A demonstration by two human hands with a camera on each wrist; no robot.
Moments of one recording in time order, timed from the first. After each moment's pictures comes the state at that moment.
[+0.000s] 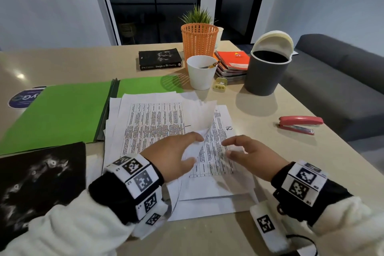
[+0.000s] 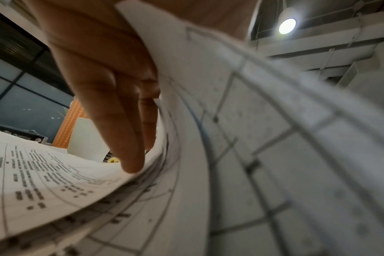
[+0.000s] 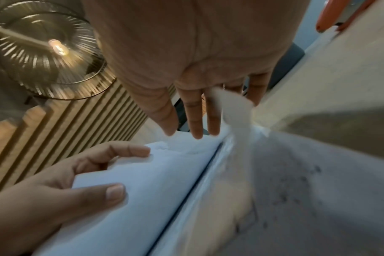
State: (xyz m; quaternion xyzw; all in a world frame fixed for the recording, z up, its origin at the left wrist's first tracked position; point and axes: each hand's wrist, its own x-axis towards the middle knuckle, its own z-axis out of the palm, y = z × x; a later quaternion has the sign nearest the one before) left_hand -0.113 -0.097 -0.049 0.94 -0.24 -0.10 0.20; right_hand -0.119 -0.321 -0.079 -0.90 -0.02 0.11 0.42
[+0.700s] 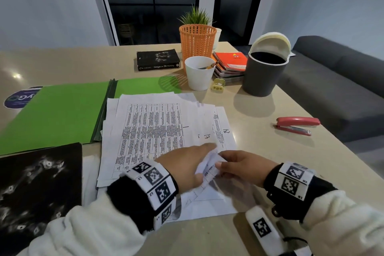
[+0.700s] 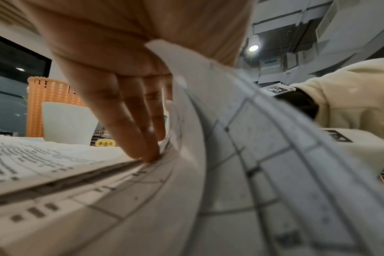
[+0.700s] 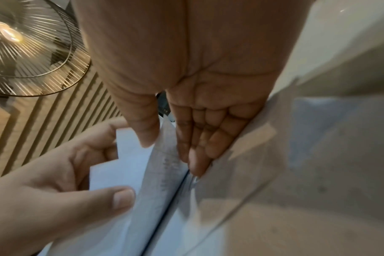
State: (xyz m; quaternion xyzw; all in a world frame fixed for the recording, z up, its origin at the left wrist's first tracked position) left_hand -0.119 -0.123 -0.058 0.94 -0.28 -0.16 0.15; right_hand -0.115 -0.313 -0.099 -0.77 -0.02 0.29 0.57
